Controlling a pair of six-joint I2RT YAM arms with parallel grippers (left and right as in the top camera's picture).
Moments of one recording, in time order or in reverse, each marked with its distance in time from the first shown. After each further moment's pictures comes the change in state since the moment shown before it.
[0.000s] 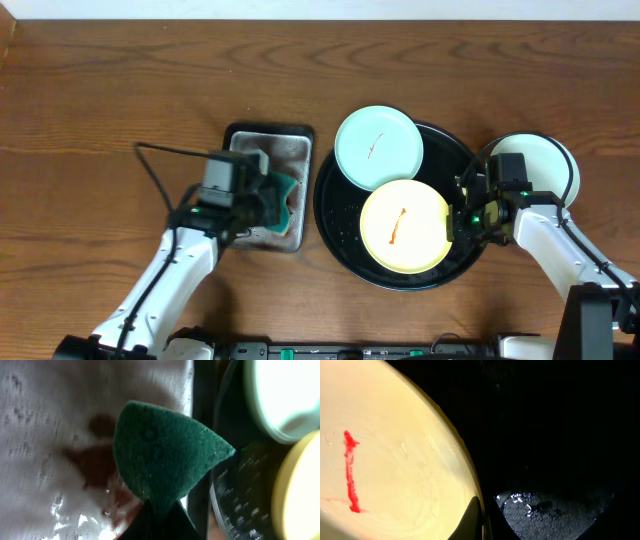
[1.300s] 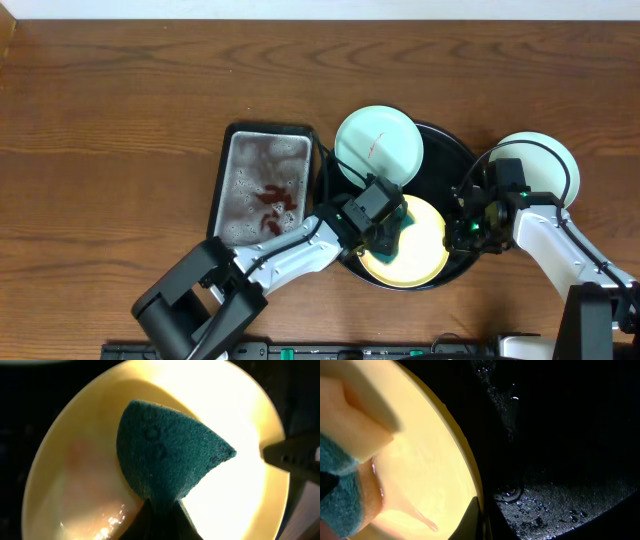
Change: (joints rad) left arm -0.666 0.458 0.262 0.177 -0.085 -0.308; right arm 0.001 0.000 -0.006 -0.100 -0.060 -0.003
